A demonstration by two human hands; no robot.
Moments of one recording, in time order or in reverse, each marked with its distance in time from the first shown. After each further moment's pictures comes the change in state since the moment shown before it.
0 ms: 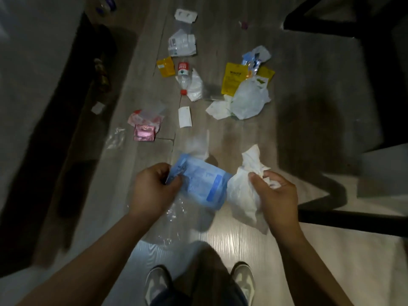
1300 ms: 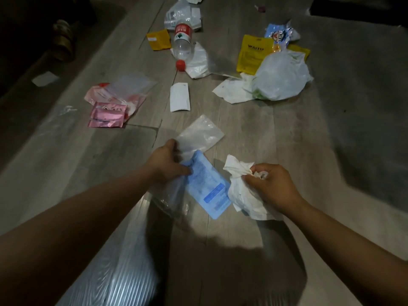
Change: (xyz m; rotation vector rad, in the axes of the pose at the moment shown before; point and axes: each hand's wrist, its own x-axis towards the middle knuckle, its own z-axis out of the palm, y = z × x) left_hand 0.234 -0.252 0.235 0.251 -0.245 0.062; right_hand 0.234 0.288 0.135 -0.308 -0.305 -0.335
